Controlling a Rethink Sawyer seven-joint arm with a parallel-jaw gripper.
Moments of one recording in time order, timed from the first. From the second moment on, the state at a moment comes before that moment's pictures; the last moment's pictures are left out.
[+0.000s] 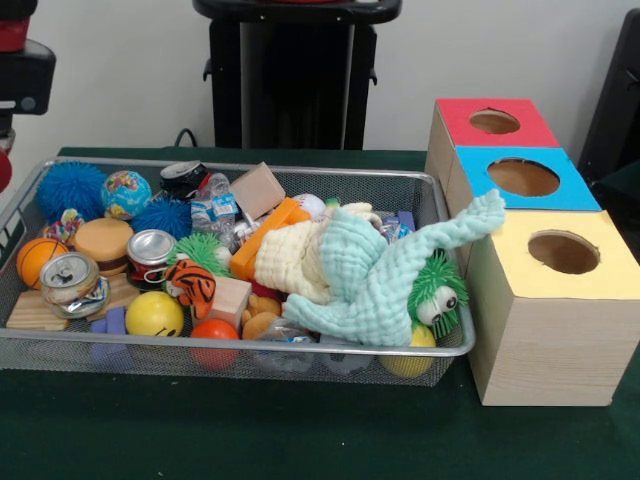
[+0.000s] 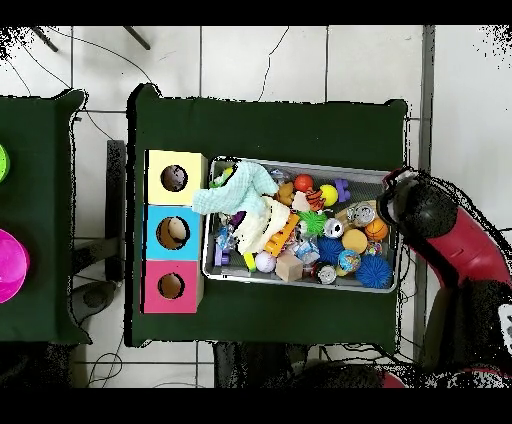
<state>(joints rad) -0.52 -0.45 -0.22 1.38 0.23 0.35 1.94</state>
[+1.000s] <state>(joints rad) -0.67 -0.54 -0.21 1.40 0.22 0.35 1.94</state>
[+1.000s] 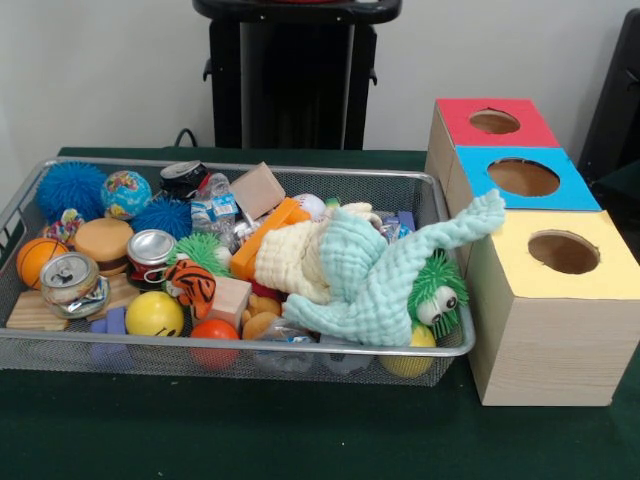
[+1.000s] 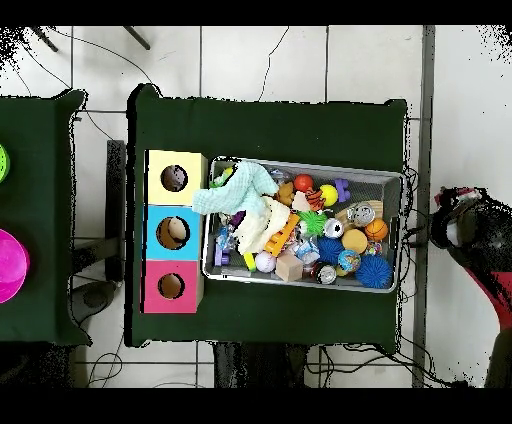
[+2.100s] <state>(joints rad) -0.51 -0.50 -0.28 1.38 0.25 0.35 1.94</state>
